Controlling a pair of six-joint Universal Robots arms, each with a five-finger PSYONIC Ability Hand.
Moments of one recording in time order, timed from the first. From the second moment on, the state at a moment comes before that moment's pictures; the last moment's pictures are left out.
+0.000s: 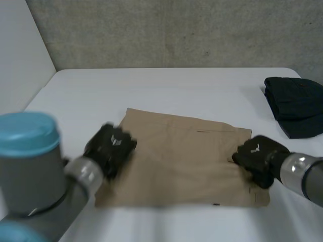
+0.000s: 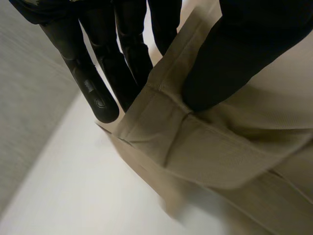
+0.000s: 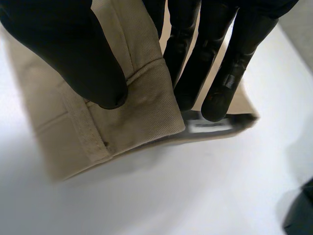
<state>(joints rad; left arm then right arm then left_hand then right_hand) 4.12 -1.88 -1.65 3.19 -1.60 3.79 1.81 -1.34 1.69 0.31 1.30 2.30 1.15 1.20 1.19 1.20 1.00 1.00 1.18 1.18 1.19 1.00</state>
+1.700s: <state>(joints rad) 4.28 -2.14 -1.61 3.49 -1.59 3.68 1.78 -1.17 1.85 -0.28 1.38 2.69 1.10 1.14 1.13 1.14 0.94 0.39 0.44 0.45 0.45 0.26</state>
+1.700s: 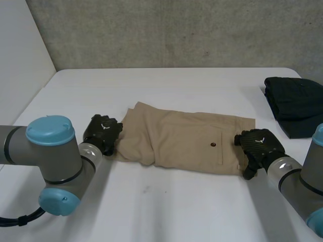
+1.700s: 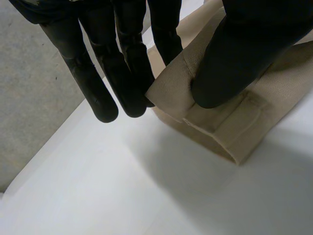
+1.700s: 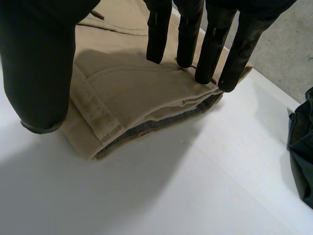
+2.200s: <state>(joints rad) 4.29 -2.03 -1.68 3.48 -1.67 3.68 1.78 -1.15 1.86 -0.31 1.39 2.68 0.46 0.45 0.45 0.44 0.26 0.85 1.14 1.14 1.15 0.90</state>
